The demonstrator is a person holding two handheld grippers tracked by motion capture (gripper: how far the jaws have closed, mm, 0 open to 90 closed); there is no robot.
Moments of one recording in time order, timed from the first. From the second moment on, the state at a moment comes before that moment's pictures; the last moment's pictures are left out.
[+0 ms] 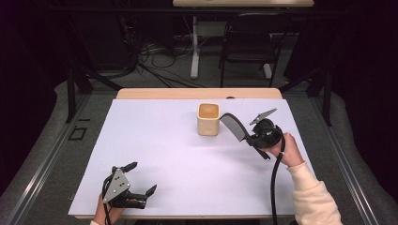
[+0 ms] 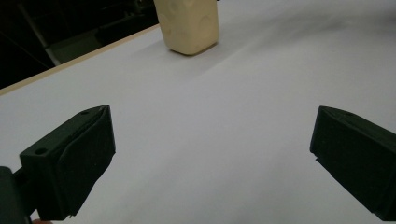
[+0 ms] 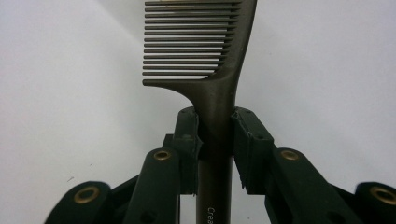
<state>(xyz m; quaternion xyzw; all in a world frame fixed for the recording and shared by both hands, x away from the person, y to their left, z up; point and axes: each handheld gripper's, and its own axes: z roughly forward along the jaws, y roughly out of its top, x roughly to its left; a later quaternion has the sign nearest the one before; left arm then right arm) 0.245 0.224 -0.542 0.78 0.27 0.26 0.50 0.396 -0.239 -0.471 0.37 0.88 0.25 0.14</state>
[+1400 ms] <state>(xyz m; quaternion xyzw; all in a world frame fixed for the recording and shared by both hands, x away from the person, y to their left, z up) 0.246 0.225 -0.542 0.78 0.27 0.26 0.50 0.421 -0.229 -0.459 0.38 0.87 0.28 0.17</state>
